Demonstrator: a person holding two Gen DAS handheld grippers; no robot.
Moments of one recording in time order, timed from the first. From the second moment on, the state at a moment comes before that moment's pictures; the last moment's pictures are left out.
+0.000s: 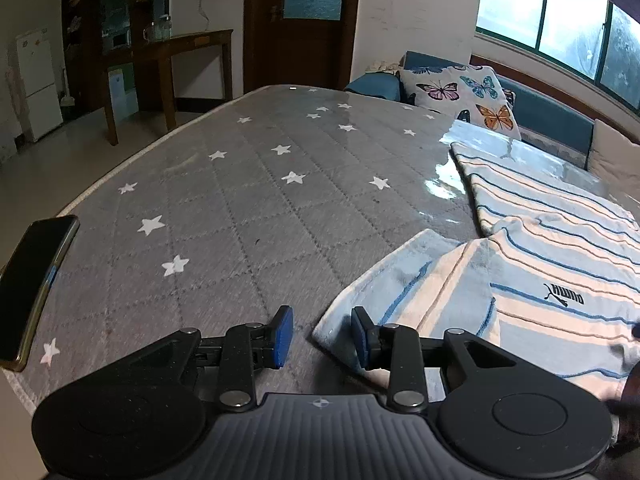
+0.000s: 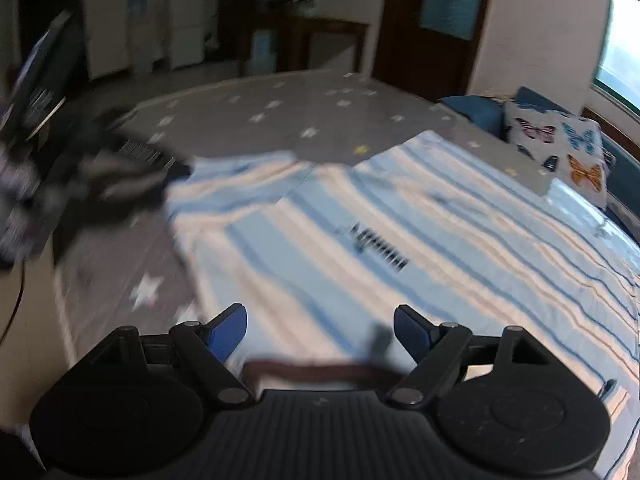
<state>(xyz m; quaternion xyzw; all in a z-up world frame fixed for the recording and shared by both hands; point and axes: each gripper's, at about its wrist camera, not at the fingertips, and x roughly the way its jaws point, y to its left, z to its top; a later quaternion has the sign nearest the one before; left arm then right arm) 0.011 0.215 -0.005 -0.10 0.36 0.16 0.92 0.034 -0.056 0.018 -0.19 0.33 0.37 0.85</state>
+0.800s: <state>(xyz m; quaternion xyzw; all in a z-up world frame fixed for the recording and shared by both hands) 0.006 0.208 -0.004 -0.12 0.36 0.15 0.91 0.022 -0.016 0.002 -0.22 0.30 0.40 0.84</state>
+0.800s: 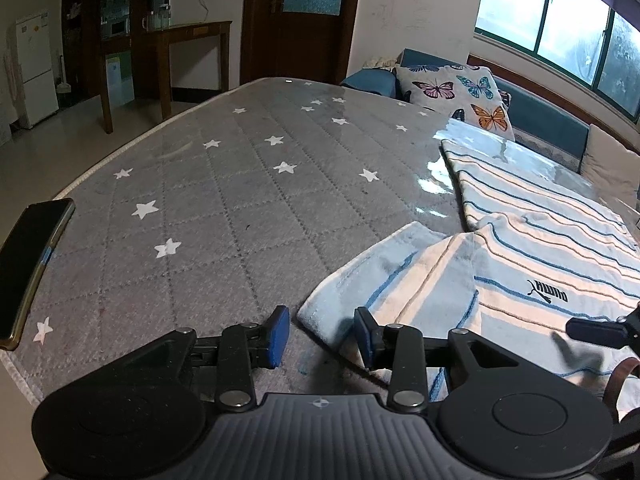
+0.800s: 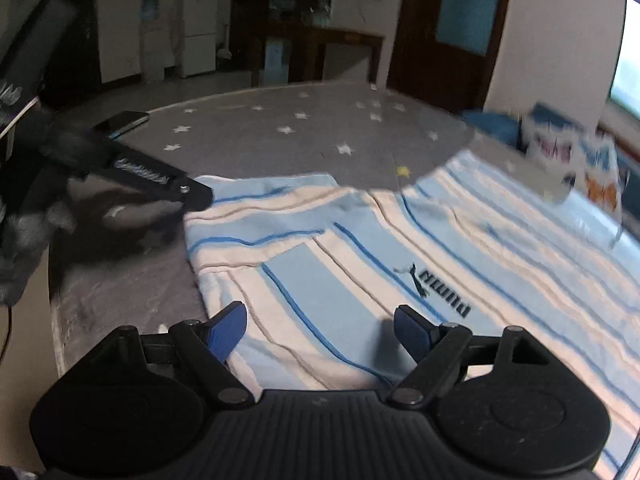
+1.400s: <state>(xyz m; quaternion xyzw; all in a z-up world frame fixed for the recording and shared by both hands) 0.003 0.207 -0.003 -0.14 0.36 0.16 0.91 0.018 0.003 0.005 -0.22 0.29 0.42 0.83</state>
